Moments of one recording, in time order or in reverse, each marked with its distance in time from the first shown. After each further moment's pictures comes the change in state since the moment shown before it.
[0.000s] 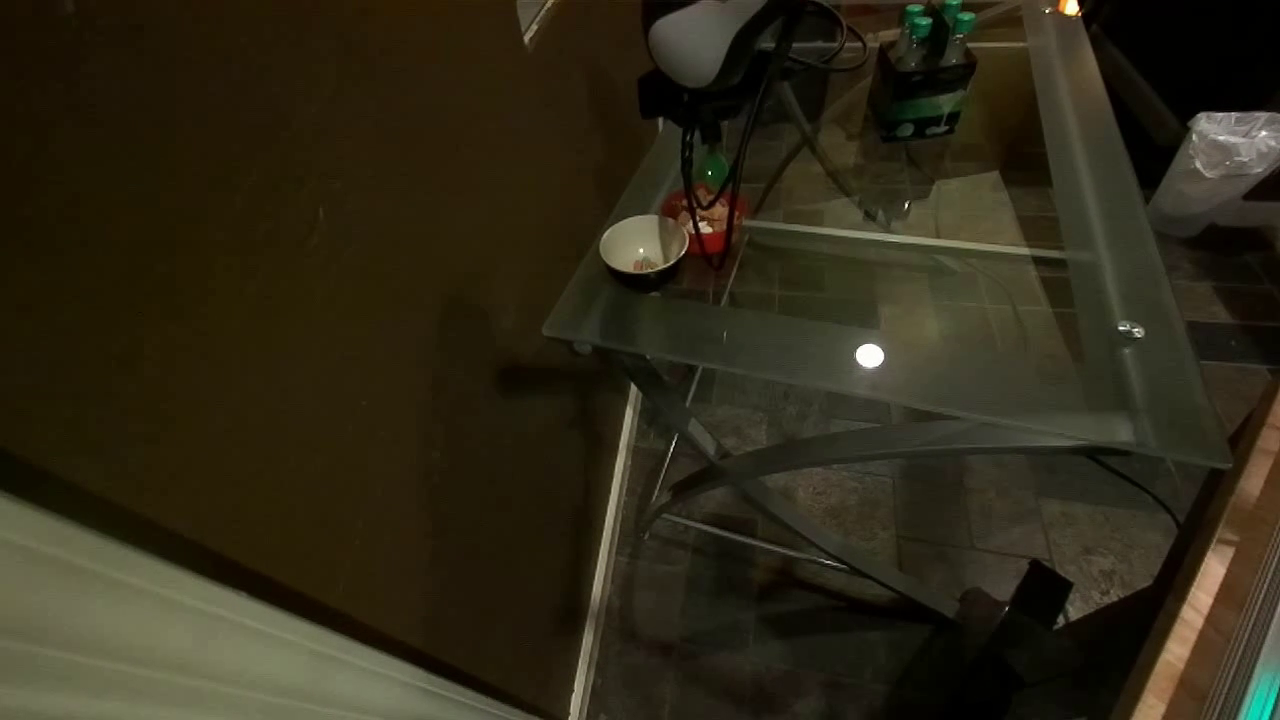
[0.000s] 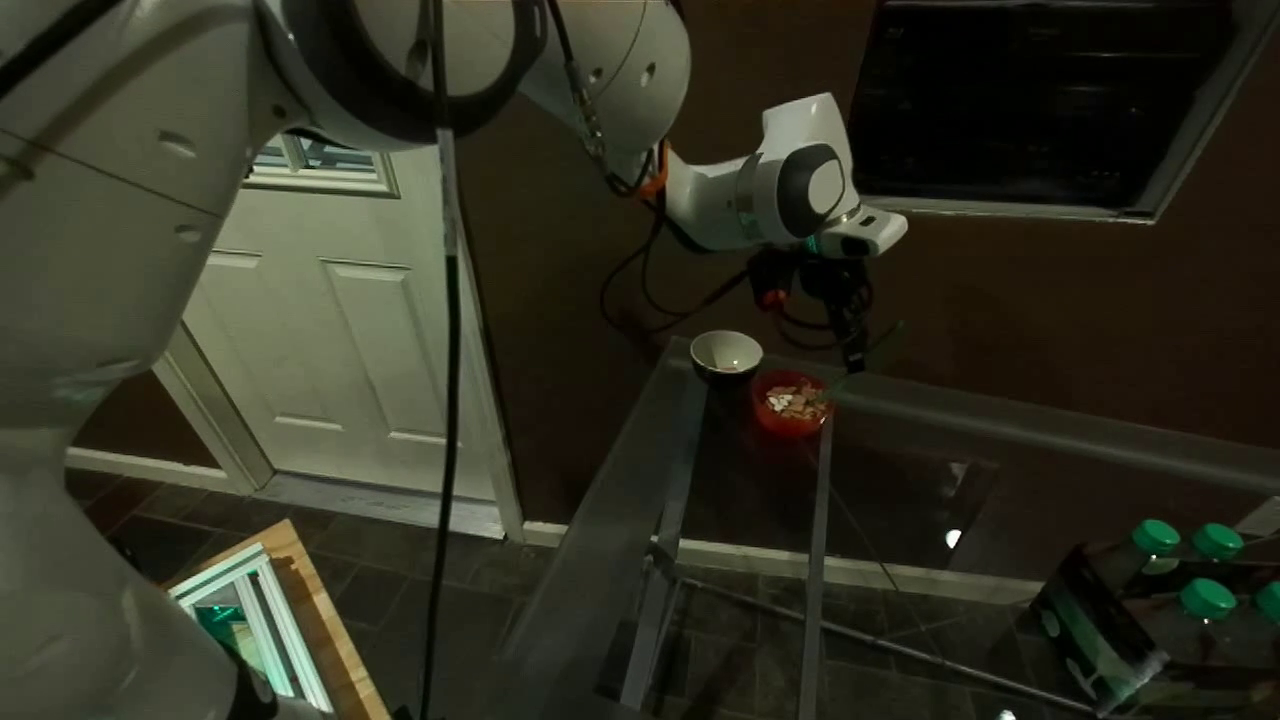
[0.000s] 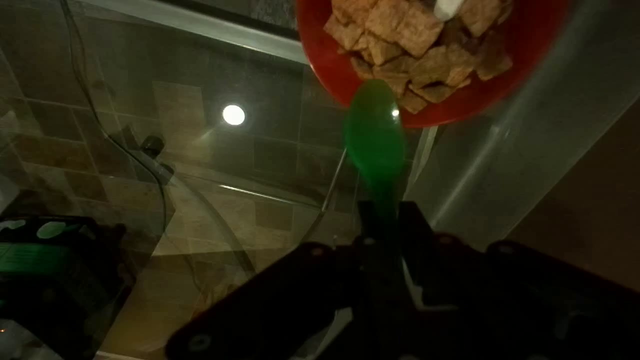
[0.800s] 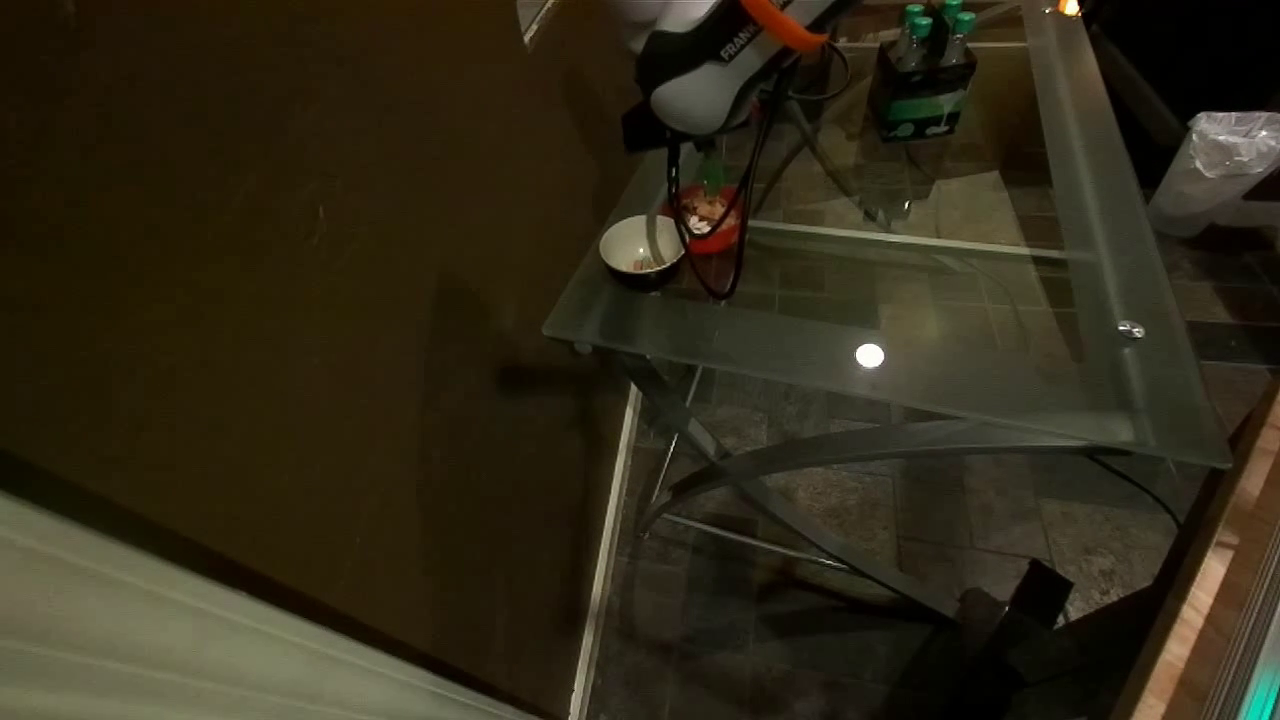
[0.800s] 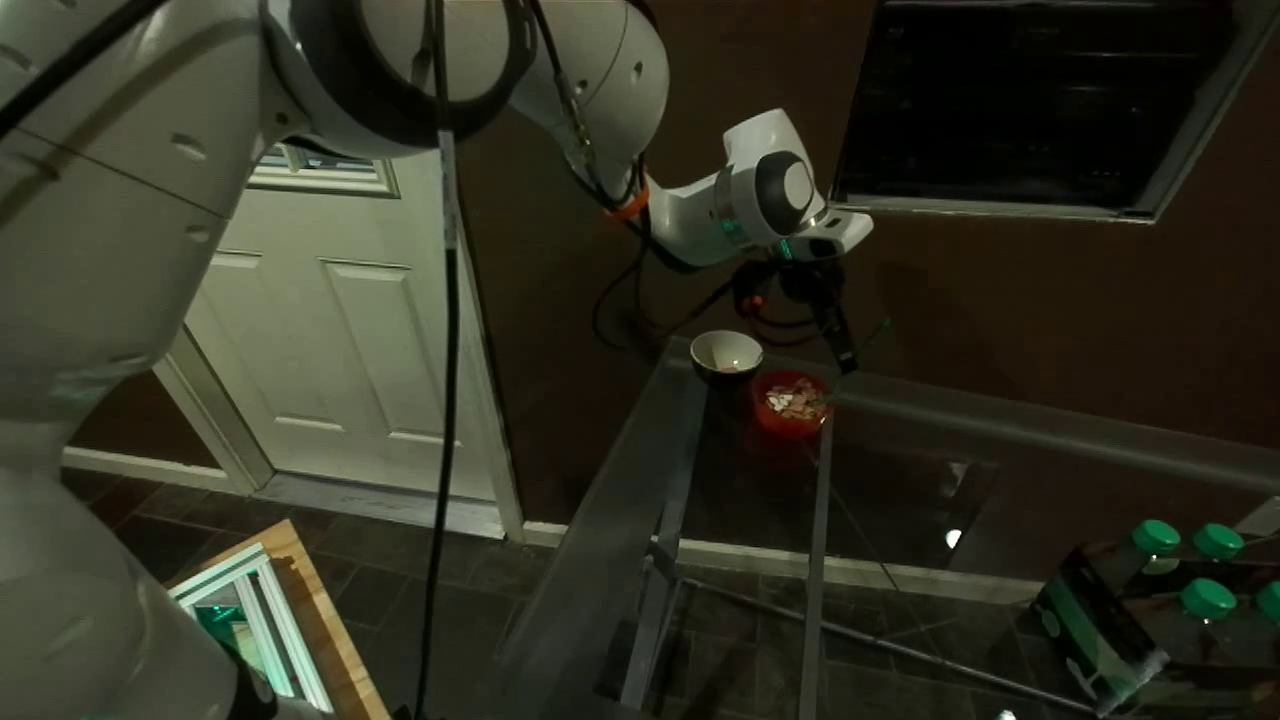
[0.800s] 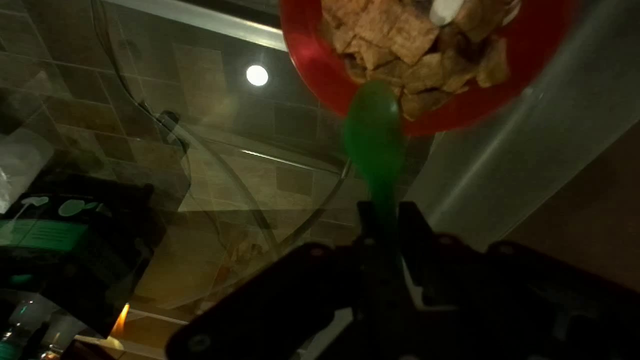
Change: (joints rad) arm 0.062 0.030 -0.023 0.000 -0.179 0.000 0.189
